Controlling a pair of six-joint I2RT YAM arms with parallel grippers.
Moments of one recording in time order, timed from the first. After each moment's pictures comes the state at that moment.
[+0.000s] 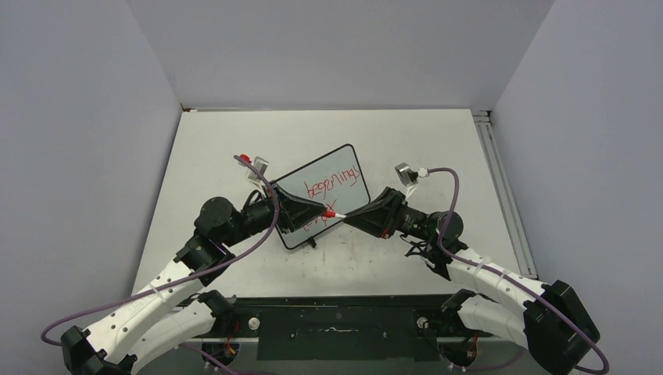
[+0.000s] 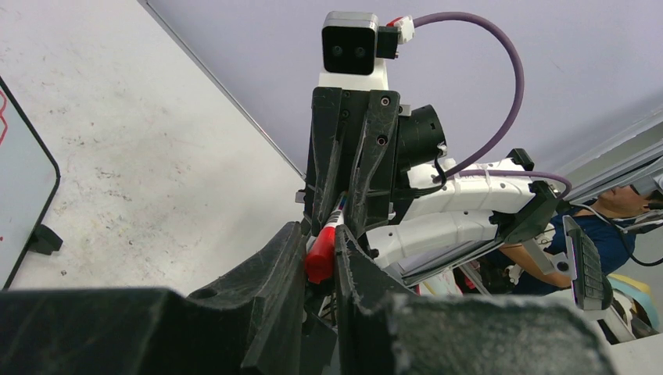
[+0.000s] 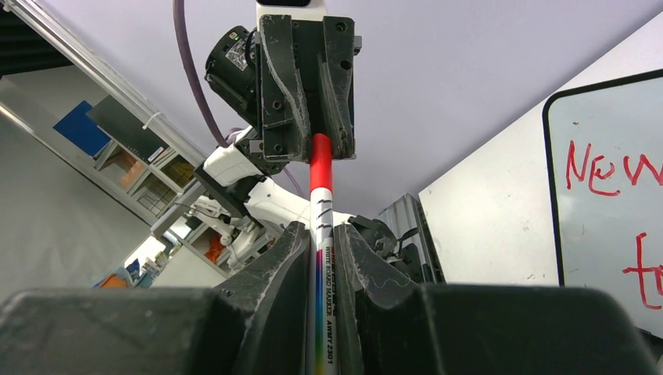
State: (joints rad) left arm -0.73 0.77 0.68 0.21 0.39 -0.88; right arm 0.64 1.03 0.40 1.08 -0.68 1.13
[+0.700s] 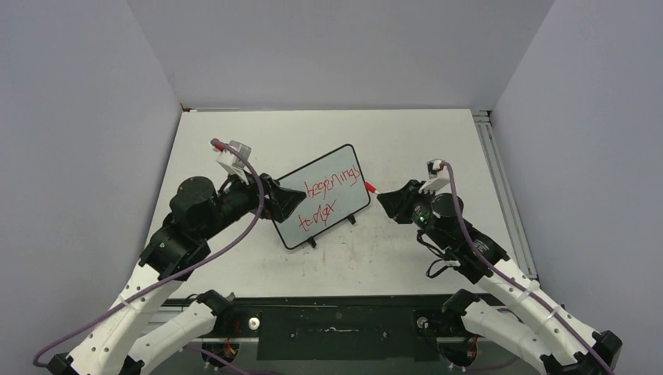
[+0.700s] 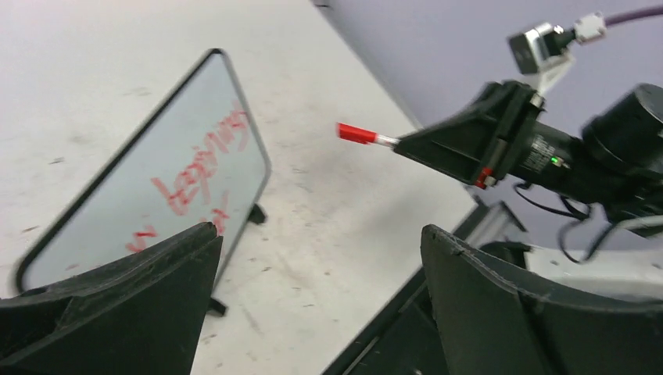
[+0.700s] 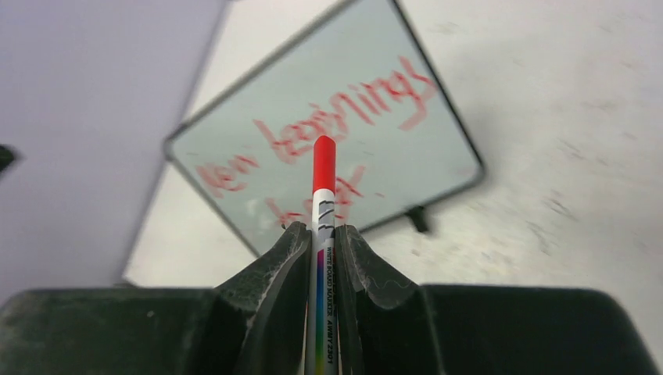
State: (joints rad) left arm -0.65 0.77 1.00 -0.34 0.20 -0.52; right arm 0.67 0.76 0.71 -0.12 0.03 0.68
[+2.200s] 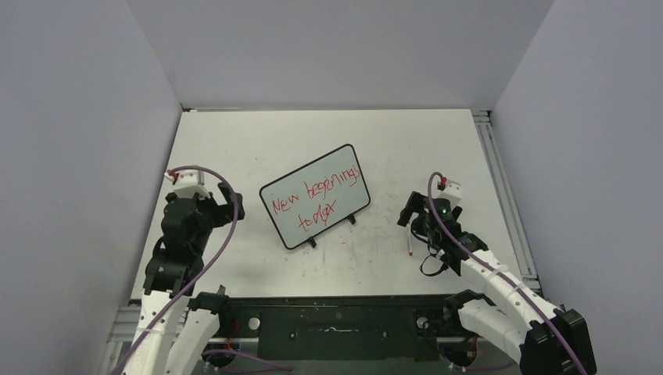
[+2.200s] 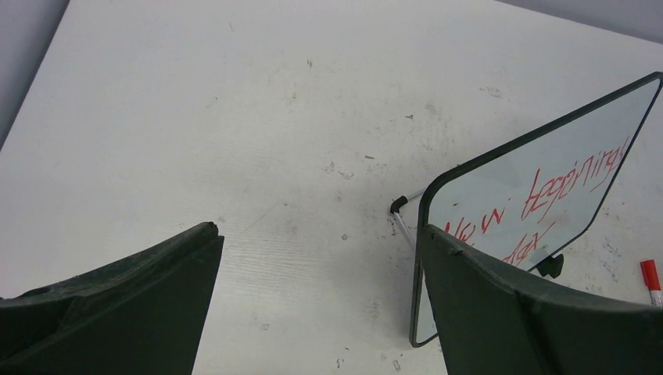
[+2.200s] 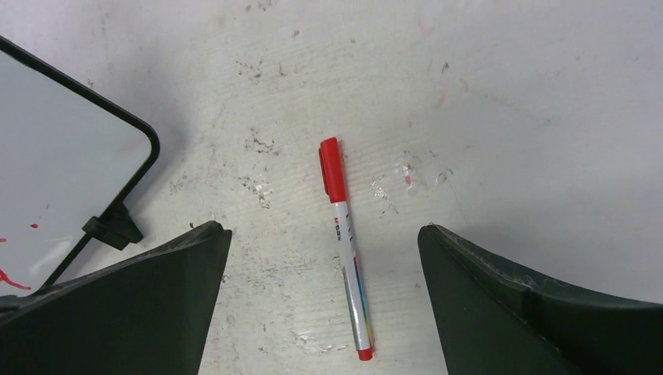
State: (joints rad) left arm -0.16 0.56 0.72 -0.49 -0.15 -0.31; right arm 0.39 0.92 0.43 -0.19 0.29 0.59
